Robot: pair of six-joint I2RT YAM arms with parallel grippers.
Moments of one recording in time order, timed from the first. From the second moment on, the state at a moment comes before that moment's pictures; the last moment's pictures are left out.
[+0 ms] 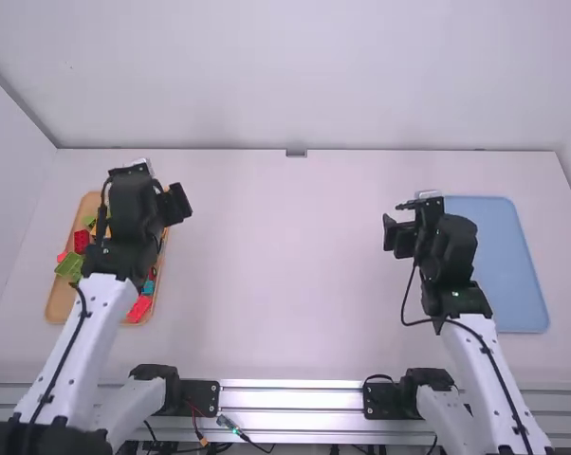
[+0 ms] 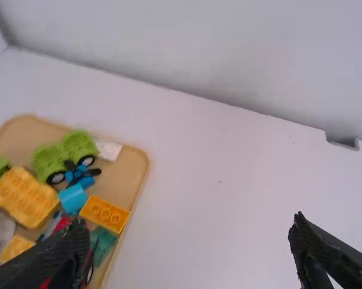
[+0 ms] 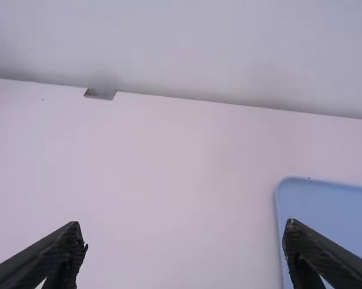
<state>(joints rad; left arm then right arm) 0.02 1.13 0.98 -0.43 -0.23 -0.32 0.02 0.99 0.60 -0.07 -0.15 -0.11</state>
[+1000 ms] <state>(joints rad) 0.53 2.09 1.78 -0.93 -0.02 -0.71 0.02 1.11 0.67 -0.06 -0.17 -0.10</state>
